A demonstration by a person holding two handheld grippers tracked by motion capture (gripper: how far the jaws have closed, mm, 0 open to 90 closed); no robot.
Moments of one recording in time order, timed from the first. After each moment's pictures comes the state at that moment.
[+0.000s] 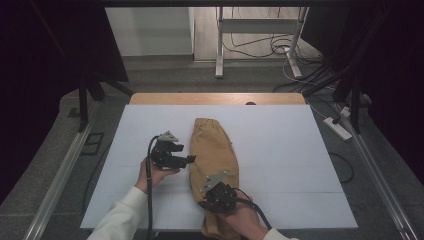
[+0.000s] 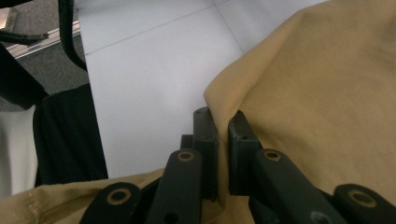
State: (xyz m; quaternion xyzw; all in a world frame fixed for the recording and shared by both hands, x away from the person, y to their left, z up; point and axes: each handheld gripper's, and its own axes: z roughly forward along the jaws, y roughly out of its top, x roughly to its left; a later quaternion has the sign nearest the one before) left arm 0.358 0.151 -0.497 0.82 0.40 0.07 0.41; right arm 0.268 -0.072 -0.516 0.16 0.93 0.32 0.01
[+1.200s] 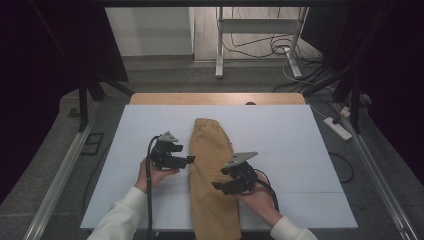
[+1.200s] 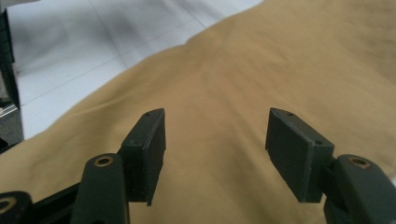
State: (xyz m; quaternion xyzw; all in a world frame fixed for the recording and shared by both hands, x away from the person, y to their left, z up) left arm 0.358 0.152 -0.497 0.82 0.40 0.07 0.40; right arm 0.319 -0.127 -0.496 0.24 0.89 0.39 0.05
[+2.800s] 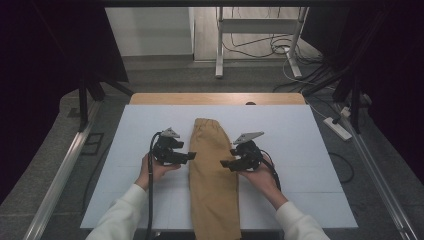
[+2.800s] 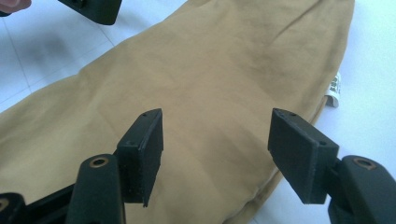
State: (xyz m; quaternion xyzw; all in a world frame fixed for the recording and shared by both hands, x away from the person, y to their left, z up) left arm 0.379 0.151 -0.502 0.83 0.40 0.07 0.39; right arm 0.386 -0.145 -0.498 0.29 0.87 0.39 0.07
